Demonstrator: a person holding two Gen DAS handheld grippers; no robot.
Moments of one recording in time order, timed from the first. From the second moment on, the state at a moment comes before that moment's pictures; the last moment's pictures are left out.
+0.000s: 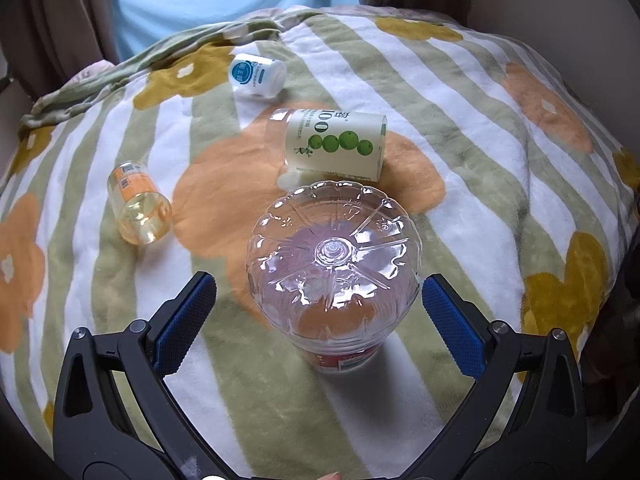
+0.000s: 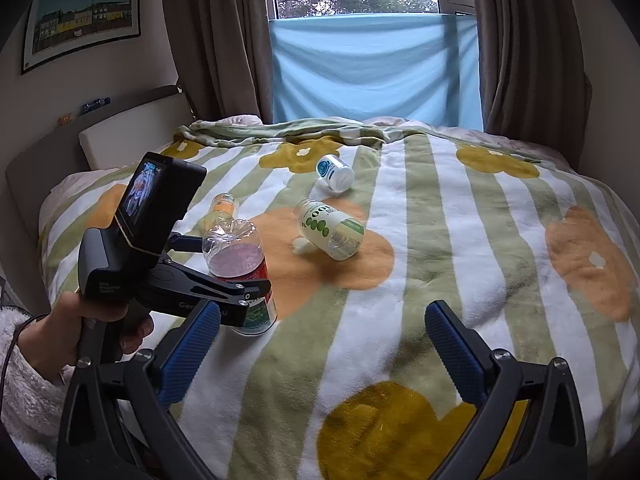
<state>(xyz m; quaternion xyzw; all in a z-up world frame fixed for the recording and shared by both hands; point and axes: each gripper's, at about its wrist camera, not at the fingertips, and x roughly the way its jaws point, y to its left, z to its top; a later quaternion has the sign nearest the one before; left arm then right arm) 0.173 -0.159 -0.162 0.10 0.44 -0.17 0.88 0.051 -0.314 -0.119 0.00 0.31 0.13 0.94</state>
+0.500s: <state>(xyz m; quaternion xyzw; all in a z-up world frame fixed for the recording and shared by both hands) 0.118 -0.076 -0.048 0.02 0.31 -0.15 0.94 0.056 -0.271 -0.060 -0.03 0.24 0.11 0.96</state>
